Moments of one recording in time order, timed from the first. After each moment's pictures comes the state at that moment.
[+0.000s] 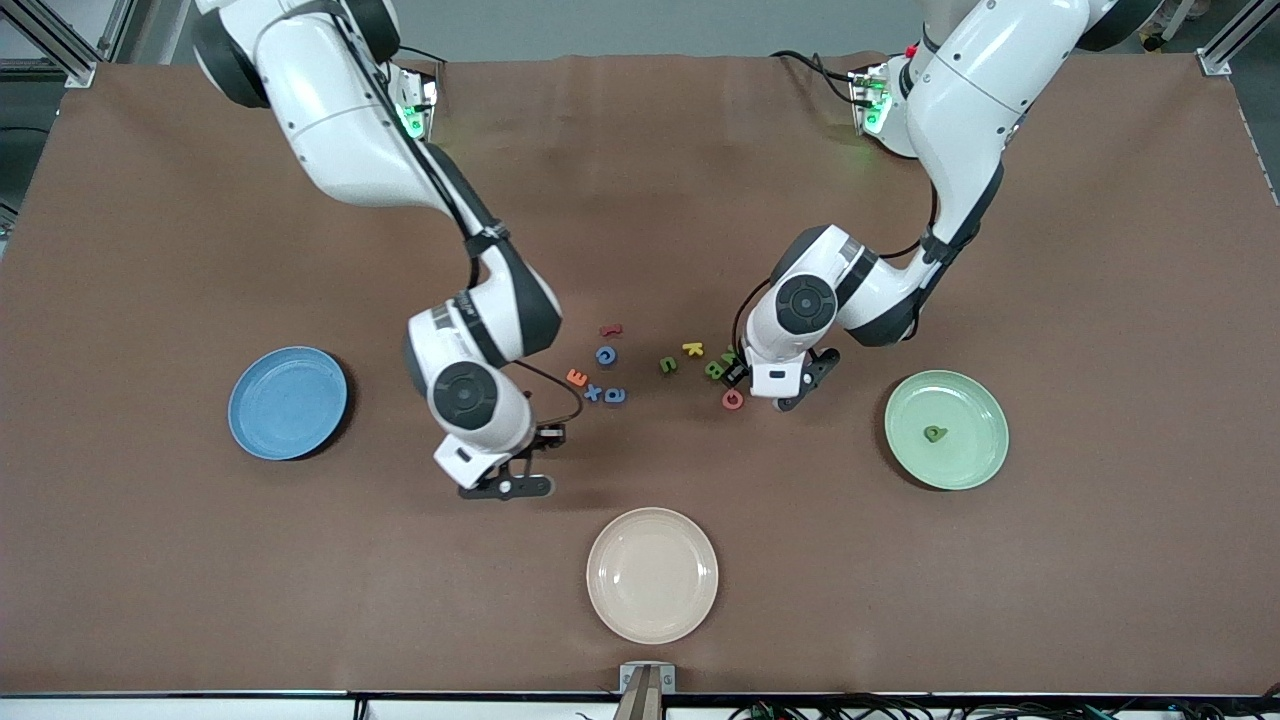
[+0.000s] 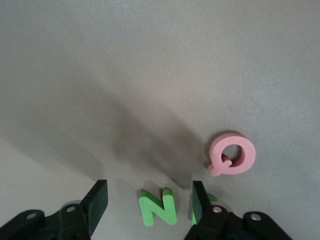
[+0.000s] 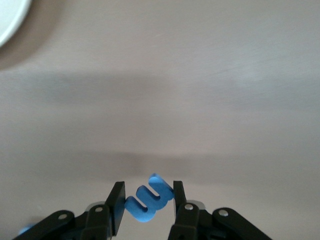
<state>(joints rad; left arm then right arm) -0.22 0.63 -0.40 -1.90 0.15 2.39 -1.44 0.48 0.83 -0.04 -1.27 0.06 2.02 0.34</state>
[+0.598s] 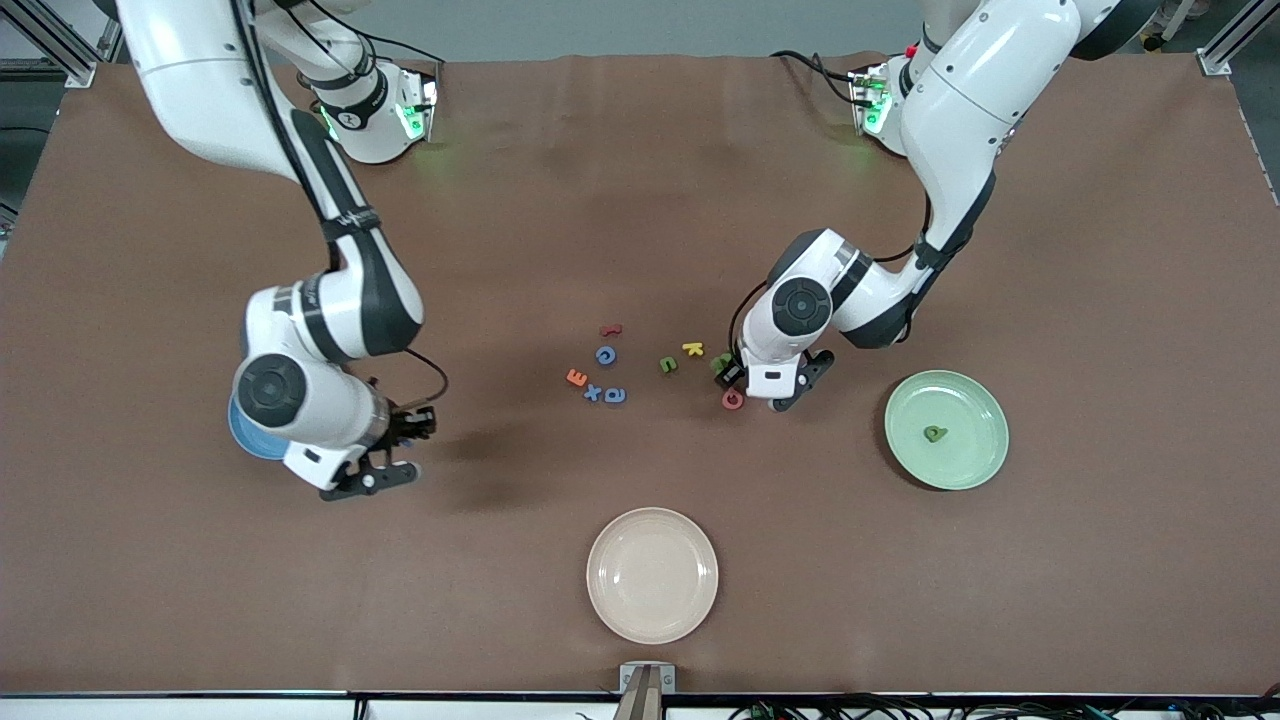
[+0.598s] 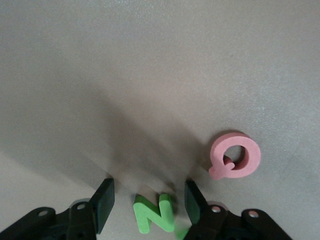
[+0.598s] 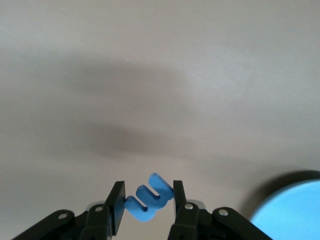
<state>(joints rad) -0.22 0.66 -0.40 -1.90 0.15 2.43 -1.44 0.26 0.52 -0.05 -1.70 0.06 2.15 -0.07</state>
